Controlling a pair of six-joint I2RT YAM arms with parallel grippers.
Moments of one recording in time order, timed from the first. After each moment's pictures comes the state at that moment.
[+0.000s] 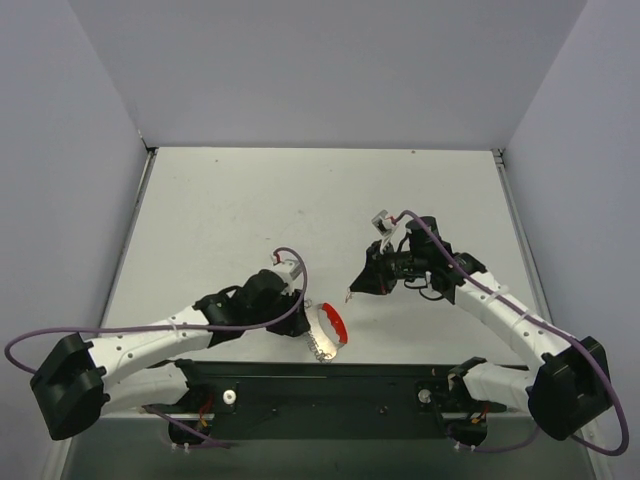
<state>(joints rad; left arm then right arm) -0.93 1.07 0.58 -0.29 0.04 -0.65 0.48 1.15 0.76 -0.30 -0.73 0.07</state>
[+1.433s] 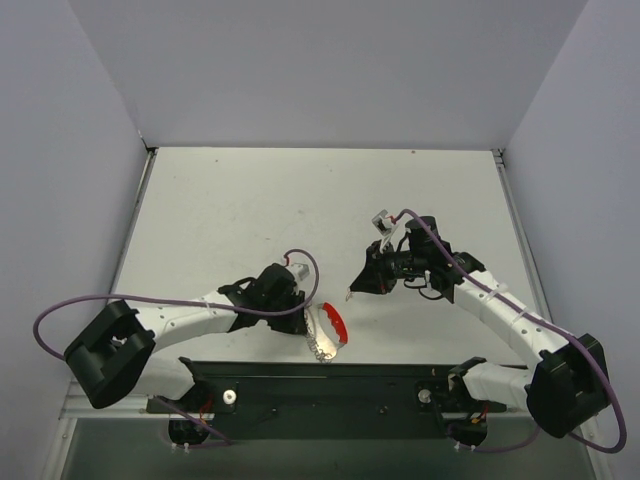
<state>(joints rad) -0.84 1.34 0.60 -0.21 0.18 -0.62 0.48 1.17 0.76 -0.29 -0.73 0.09</state>
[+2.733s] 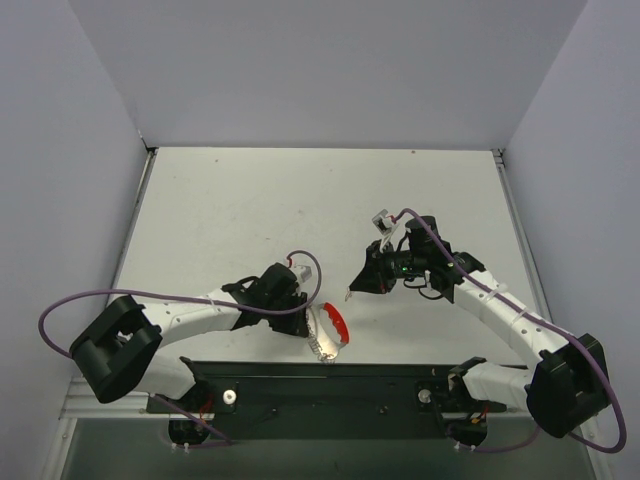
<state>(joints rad) -0.84 1.38 0.61 -0.22 0.21 -0.62 0.48 1.17 0.76 -0.29 -0.74 0.10</state>
